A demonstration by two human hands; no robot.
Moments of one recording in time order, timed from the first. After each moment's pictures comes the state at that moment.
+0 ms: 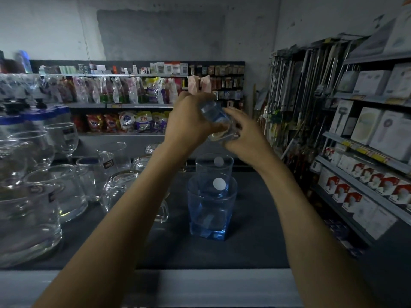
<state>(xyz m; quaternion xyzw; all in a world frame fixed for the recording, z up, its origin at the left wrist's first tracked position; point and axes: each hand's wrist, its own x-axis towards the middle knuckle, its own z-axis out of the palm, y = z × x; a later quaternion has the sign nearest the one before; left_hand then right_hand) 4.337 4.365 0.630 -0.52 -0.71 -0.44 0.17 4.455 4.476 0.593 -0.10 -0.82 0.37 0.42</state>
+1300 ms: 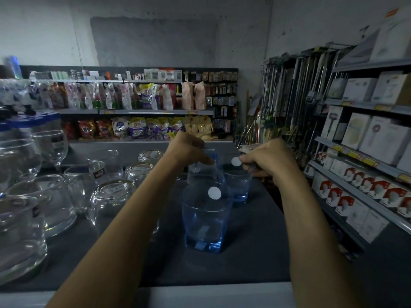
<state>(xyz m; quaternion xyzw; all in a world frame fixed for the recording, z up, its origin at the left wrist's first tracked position) 4.314 4.381 0.596 -0.45 -0.77 -0.43 -0.12 4.496 4.487 0.592 -0.45 -0.71 0.43 0.34</state>
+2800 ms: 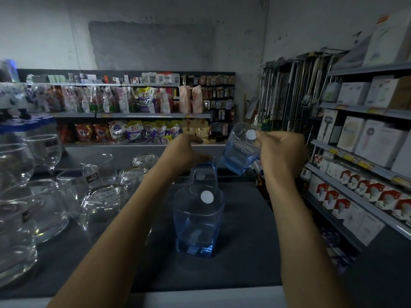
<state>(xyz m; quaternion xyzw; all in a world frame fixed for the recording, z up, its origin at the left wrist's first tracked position) 4.326 4.379 0.598 -0.51 -0.77 -0.39 -0.01 4.505 4.472 0.598 -0.42 -0.59 0.30 0.62</state>
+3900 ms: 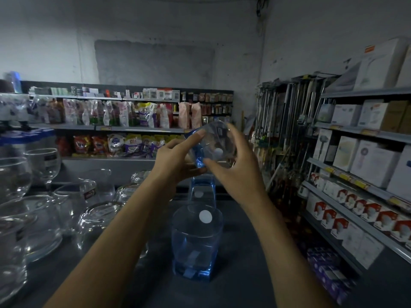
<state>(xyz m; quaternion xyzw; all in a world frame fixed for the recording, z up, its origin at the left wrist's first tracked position) 4.348 4.352 0.618 -0.36 -0.51 -0.73 -0.28 4.479 4.445 0.598 -0.13 -0.79 0.31 0.52</state>
